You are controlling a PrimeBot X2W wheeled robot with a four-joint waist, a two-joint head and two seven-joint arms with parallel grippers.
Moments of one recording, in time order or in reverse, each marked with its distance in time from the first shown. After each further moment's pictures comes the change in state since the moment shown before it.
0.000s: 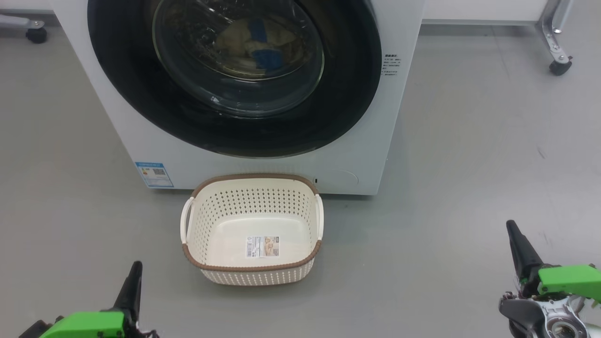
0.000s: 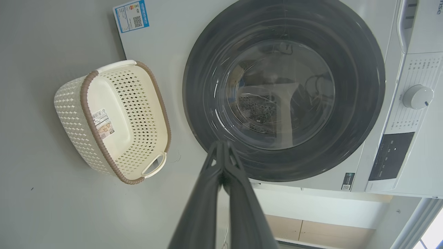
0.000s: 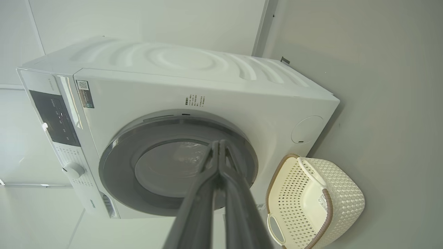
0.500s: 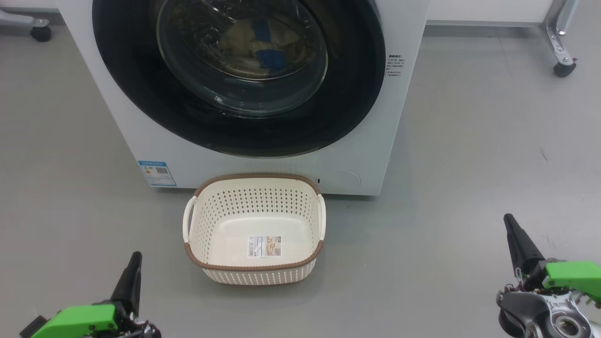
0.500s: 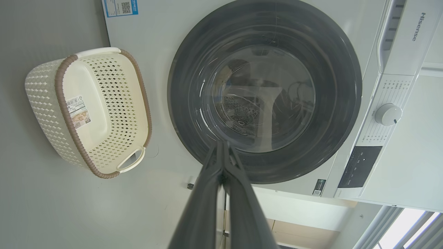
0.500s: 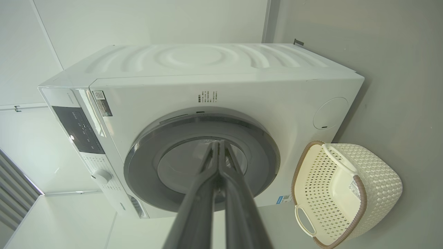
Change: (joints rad) left arm -0.031 0.001 0.012 0.005 -0.131 -0.008 0.035; right arm -0.021 0.002 -0.004 0.005 0.151 0.000 0.036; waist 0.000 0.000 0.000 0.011
